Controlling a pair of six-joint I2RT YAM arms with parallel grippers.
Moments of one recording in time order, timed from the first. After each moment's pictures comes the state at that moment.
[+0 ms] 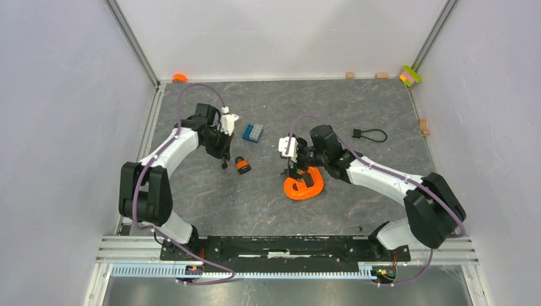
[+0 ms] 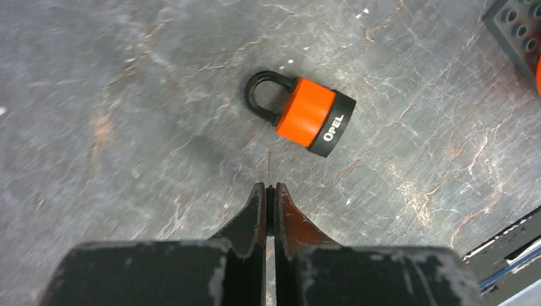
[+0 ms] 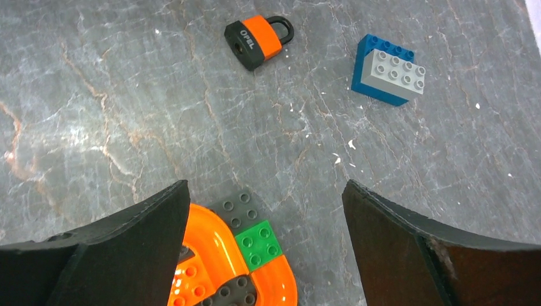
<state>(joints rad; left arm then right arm) -0.21 1.61 1.11 -0.70 0.34 0.33 0.66 1.40 0.80 0.04 -0.54 -0.66</state>
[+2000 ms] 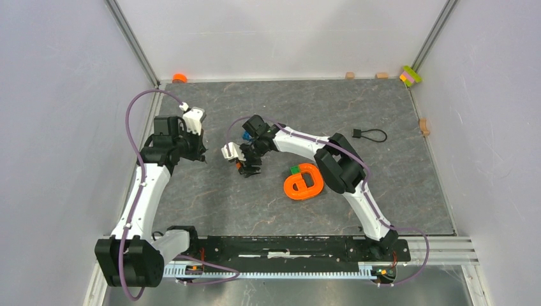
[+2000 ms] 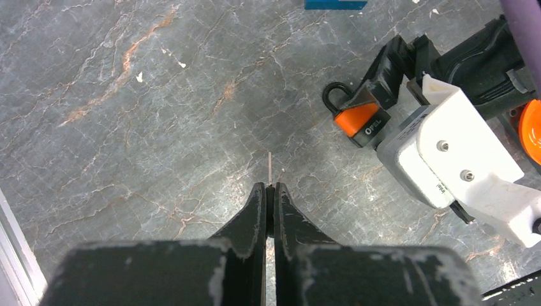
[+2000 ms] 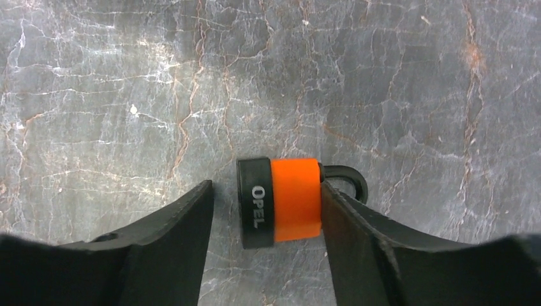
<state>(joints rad) -0.01 1.08 0.94 -0.63 0.29 0.24 0.84 2.33 1.81 -0.53 -0.68 -1.01</state>
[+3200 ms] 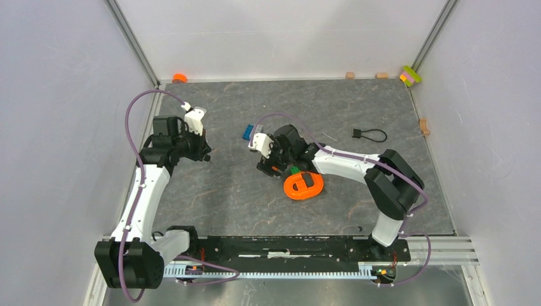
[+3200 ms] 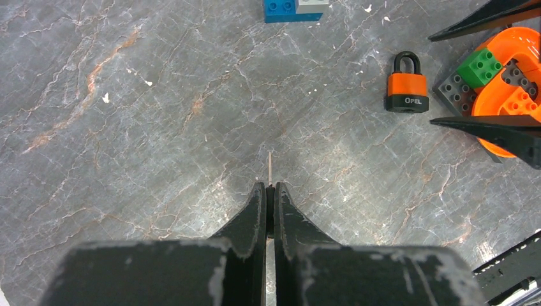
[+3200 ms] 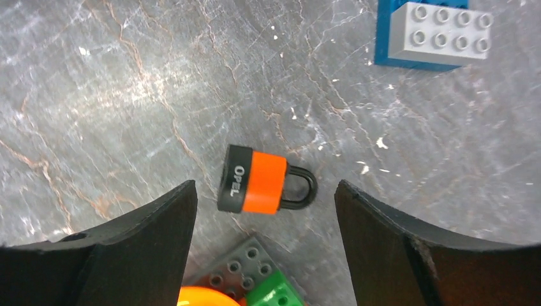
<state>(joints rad) -0.01 1.07 0.95 -0.63 0.40 0.23 0.82 1.79 1.11 -0.06 -0.20 -0.40</state>
